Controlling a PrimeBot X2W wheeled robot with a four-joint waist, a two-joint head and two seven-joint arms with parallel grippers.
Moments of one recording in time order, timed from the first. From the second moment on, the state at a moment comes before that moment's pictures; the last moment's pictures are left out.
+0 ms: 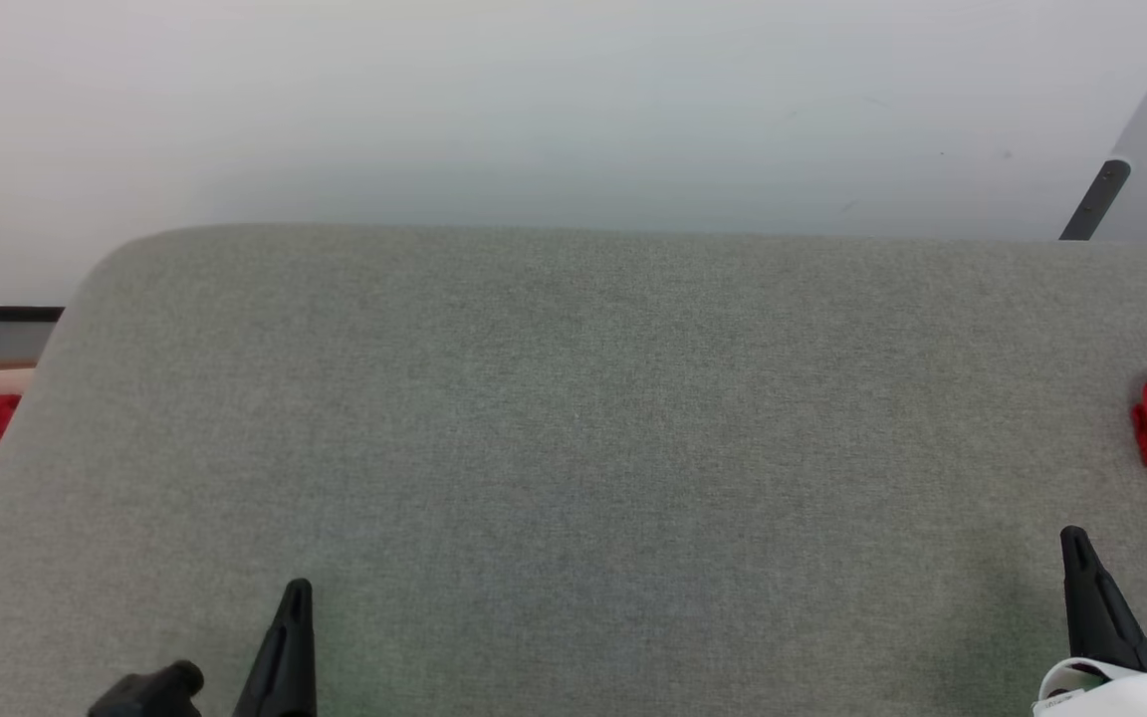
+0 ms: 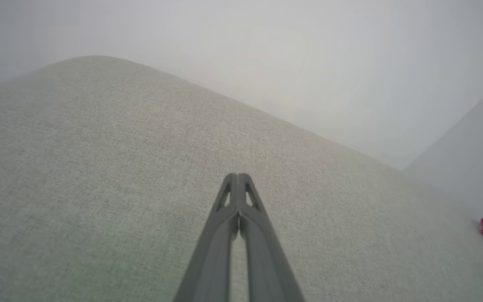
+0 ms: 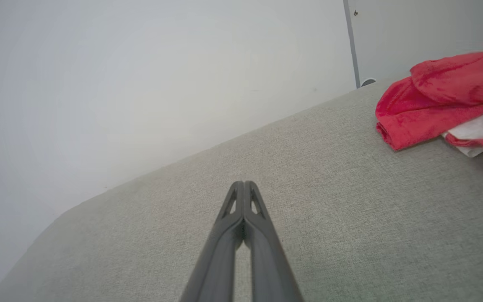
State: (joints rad) left arm 0.10 0.09 0.02 0.11 -0.47 -0.11 -0.19; right arm 0.05 -0.13 -0.08 0.10 0.59 0.13 -0.12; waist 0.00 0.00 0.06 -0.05
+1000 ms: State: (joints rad) left arm 0.02 0.08 0.05 0.16 -0.91 -0.11 -0.08; right arm -0.01 -0.11 -0.09 0.15 0.99 0.13 -0.04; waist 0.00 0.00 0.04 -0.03
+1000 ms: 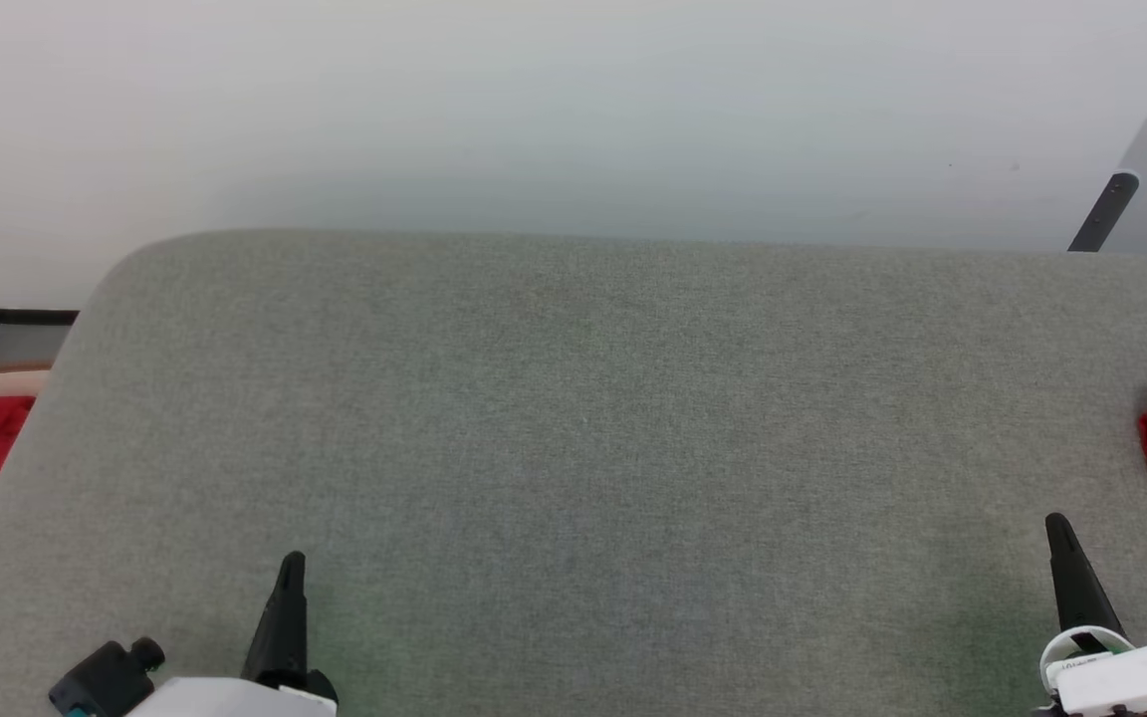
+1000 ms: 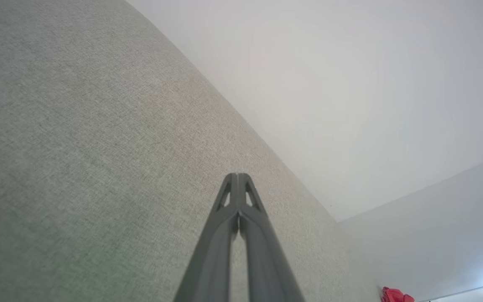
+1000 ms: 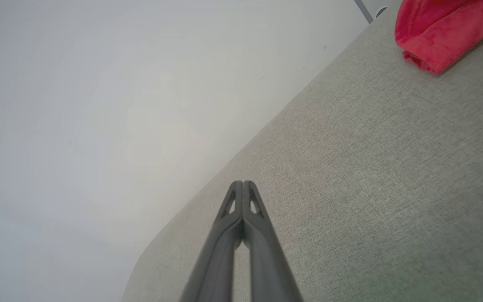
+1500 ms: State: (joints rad) left arm 0.00 0.07 0.06 0.18 -1.09 -0.12 -0.03; right arm -0.03 -0.09 -0.09 0.18 1.14 0.13 0.00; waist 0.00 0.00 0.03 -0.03
